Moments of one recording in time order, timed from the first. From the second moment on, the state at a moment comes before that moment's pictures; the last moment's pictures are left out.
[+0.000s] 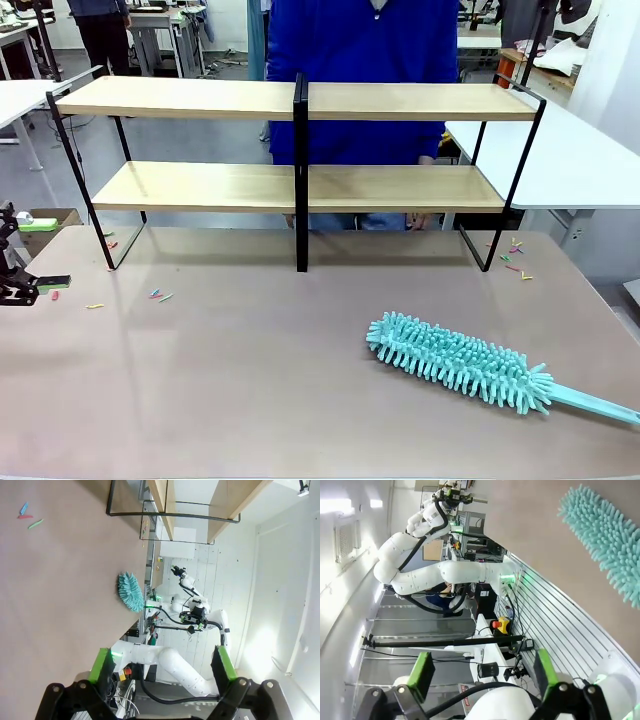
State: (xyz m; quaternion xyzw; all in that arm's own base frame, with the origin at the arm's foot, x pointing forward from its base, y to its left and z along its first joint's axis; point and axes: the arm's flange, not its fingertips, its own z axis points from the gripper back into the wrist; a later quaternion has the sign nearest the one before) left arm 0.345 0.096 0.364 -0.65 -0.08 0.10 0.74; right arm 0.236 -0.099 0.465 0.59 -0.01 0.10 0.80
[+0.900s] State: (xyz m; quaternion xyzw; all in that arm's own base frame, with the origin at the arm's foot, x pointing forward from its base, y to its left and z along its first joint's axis) left arm 0.345 0.096 0.364 -0.65 -0.08 0.10 0.74; right arm 0.236 -0.099 0.465 0.59 -0.01 0.10 0.80
